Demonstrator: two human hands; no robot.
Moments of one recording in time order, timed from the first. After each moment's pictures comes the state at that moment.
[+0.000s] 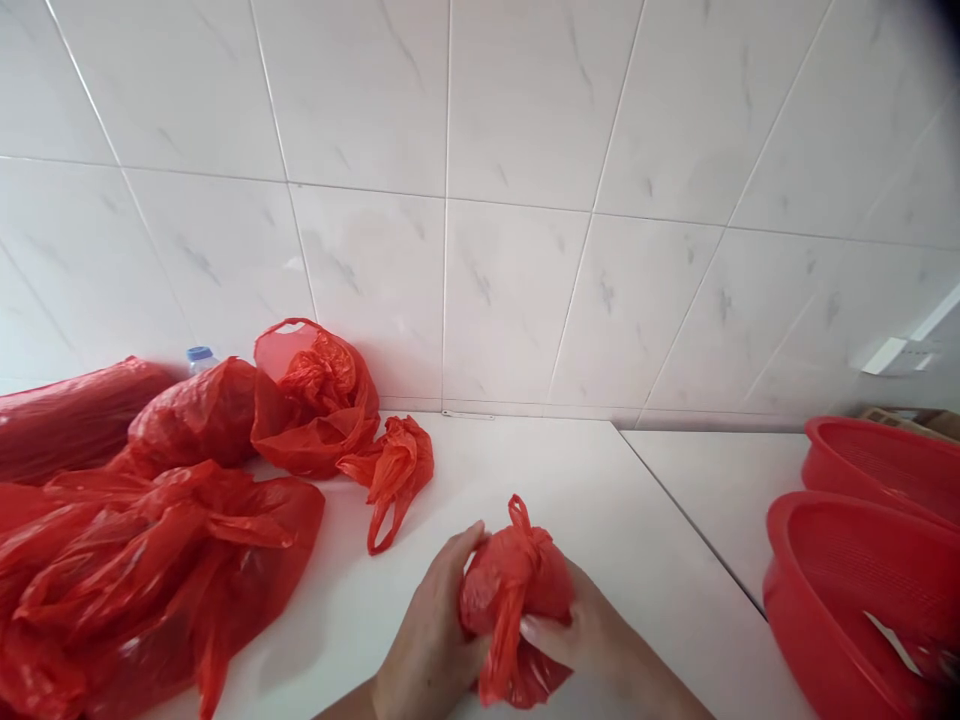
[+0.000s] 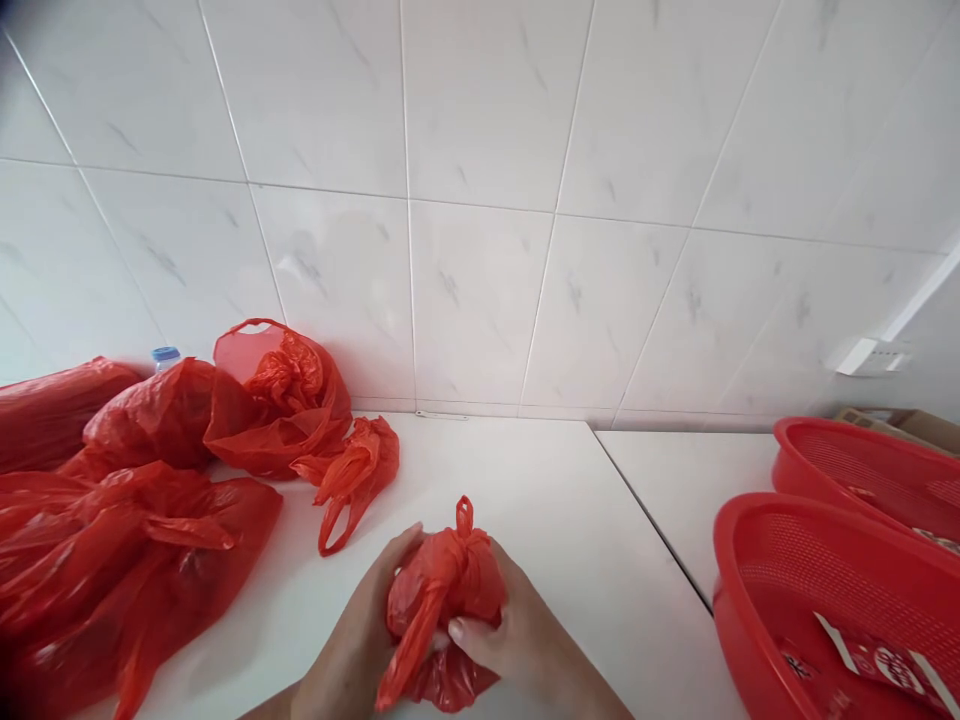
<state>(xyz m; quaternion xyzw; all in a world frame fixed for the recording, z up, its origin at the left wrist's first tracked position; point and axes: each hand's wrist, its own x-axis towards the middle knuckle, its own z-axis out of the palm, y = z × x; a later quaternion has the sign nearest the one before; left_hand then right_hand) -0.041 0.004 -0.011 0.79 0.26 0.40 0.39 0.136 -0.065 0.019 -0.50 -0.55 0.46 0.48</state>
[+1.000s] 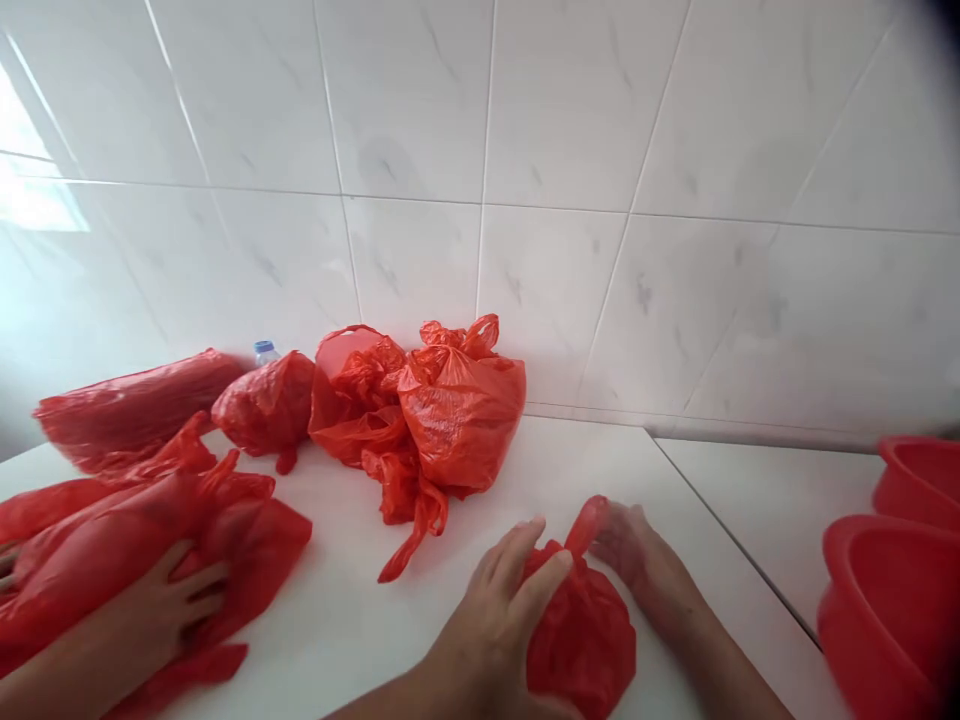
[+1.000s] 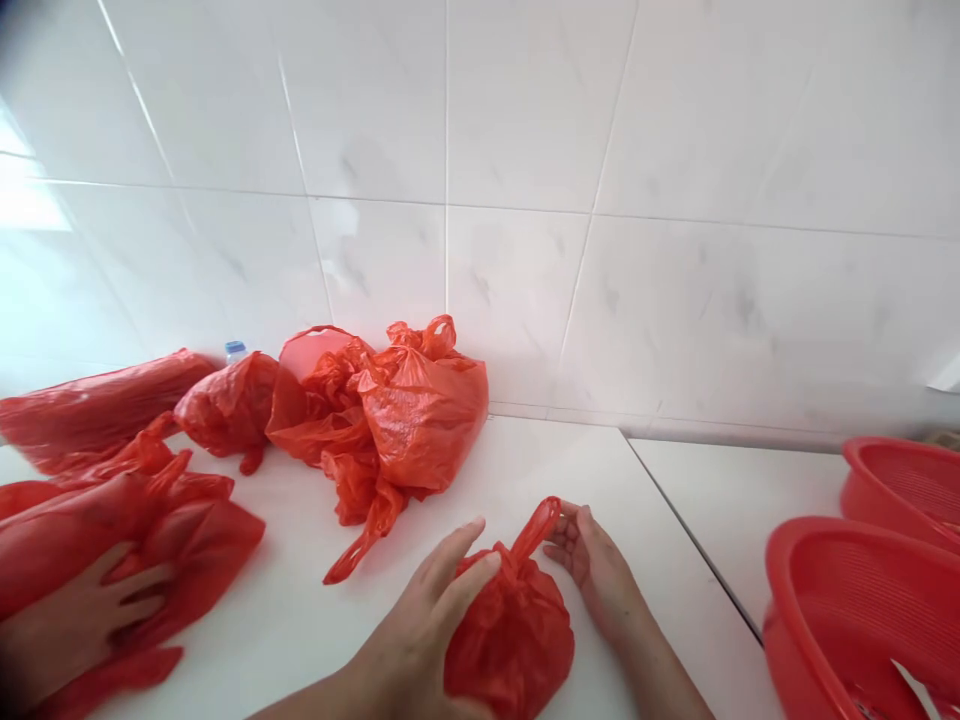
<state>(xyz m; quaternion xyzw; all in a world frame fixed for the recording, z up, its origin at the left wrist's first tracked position) -0.036 -0.012 -0.009 0.92 0.16 0.33 0.16 0.202 -0.045 -0.011 -0.50 -0.32 0.49 0.64</state>
